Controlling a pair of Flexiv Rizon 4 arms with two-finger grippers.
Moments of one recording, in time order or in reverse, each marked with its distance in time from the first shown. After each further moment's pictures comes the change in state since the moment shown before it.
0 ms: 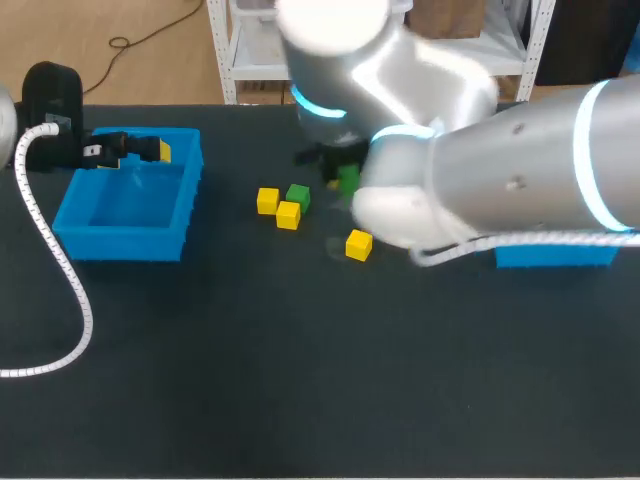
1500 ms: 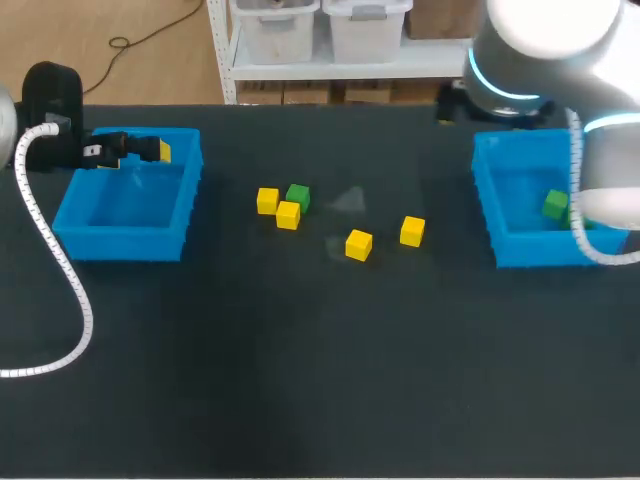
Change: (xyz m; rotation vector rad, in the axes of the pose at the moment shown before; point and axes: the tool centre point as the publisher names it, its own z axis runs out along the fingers) left arm 0.000 0.000 0.000 0.000 0.000 0.000; right arm -0.024 -0.155 -0.040 -0.003 -0.219 0.317
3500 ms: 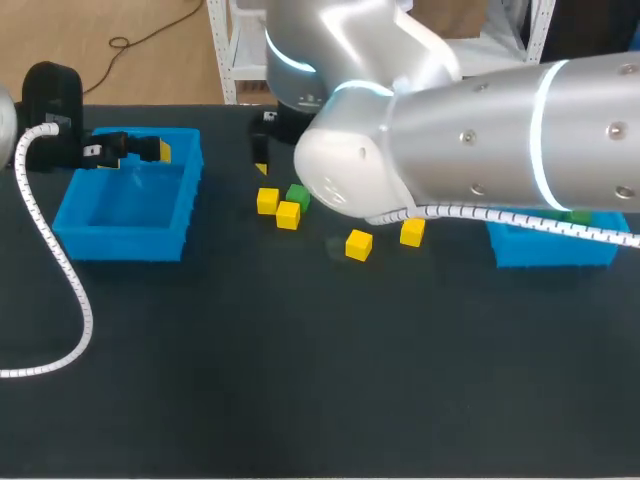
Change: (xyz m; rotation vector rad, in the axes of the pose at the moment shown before) left arm 0.000 0.000 0.000 0.000 0.000 0.000; right arm 0.097 0.222 0.017 -0.151 0.366 -0.137
